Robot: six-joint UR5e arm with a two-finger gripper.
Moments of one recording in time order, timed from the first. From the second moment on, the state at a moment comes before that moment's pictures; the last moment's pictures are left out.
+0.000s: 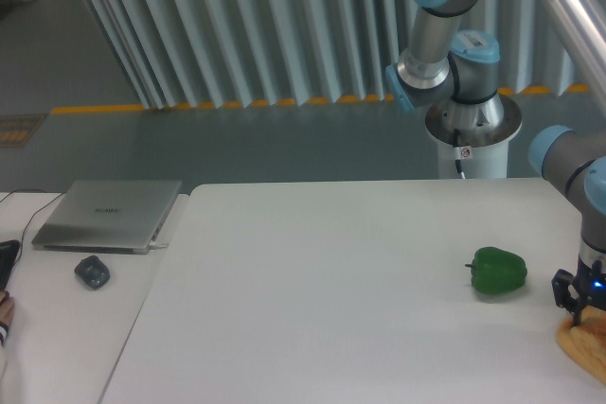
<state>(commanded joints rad) 2.54 -2.08 -1.49 -1.01 1.56 0.94</state>
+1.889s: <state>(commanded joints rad) 2.90 -2.10 -1.31 -0.99 1.34 1.80</state>
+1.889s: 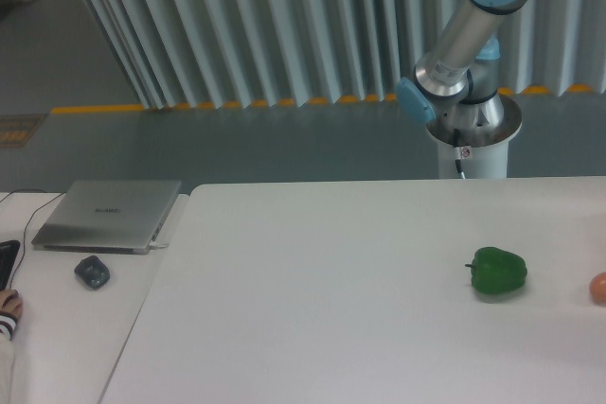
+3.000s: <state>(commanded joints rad) 2.76 -1.87 -1.40 -1.40 1.54 1.90</state>
